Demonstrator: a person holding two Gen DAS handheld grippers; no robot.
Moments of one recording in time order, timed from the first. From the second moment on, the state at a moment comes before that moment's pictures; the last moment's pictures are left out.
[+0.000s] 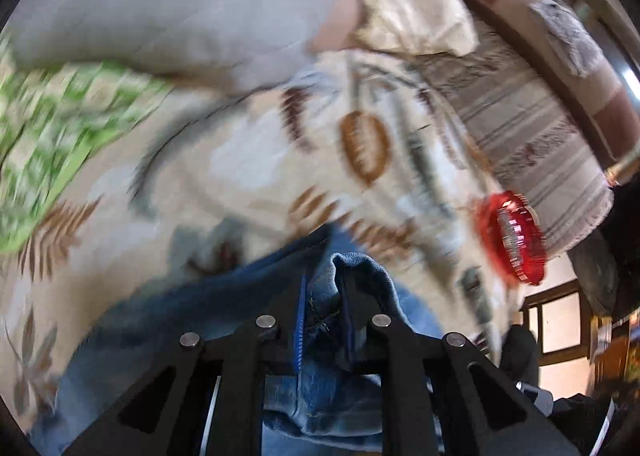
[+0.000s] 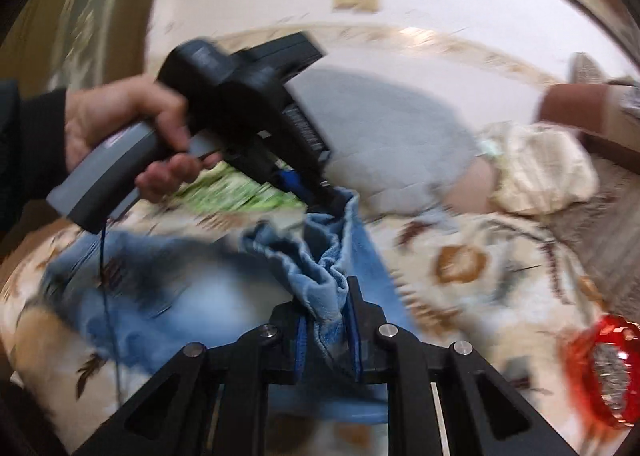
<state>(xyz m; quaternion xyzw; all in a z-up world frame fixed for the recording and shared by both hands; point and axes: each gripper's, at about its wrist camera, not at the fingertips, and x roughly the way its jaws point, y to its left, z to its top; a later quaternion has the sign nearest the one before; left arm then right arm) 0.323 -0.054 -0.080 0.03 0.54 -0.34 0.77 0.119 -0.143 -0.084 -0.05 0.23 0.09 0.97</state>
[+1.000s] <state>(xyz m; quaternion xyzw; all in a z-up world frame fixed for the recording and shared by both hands) 0.246 0.045 -0.091 -0.09 0.54 -0.23 0.81 0.087 -0.157 -0.058 -0.09 0.26 0.22 0.94</state>
